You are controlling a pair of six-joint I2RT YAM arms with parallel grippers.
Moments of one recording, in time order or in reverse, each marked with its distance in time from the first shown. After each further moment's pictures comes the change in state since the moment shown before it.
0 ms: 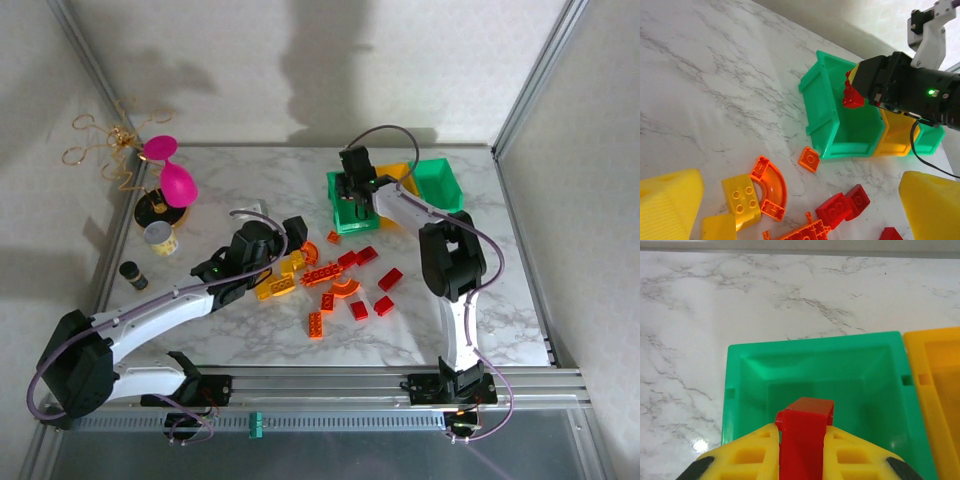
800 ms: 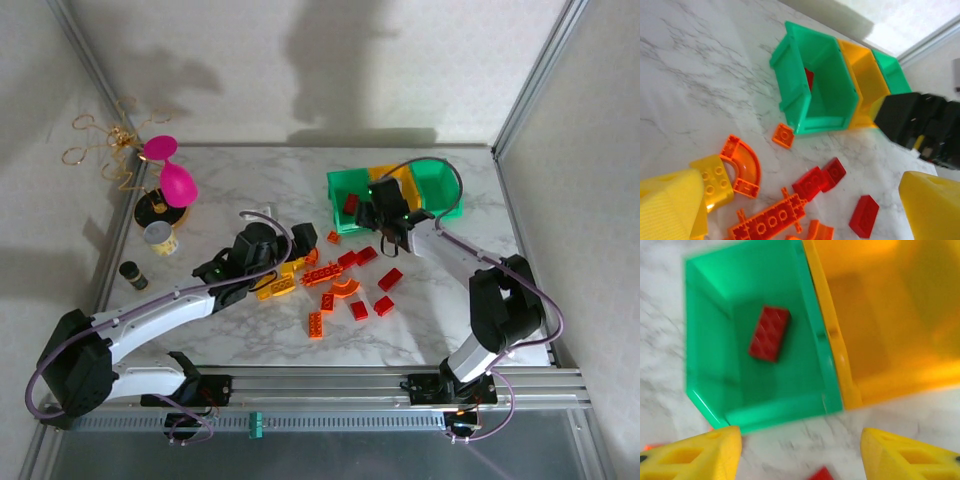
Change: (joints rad) left arm -0.041 0.000 0.006 -0.004 0.127 -0.003; right arm 0.005 -0.496 -0.556 -0.028 0.011 0.225
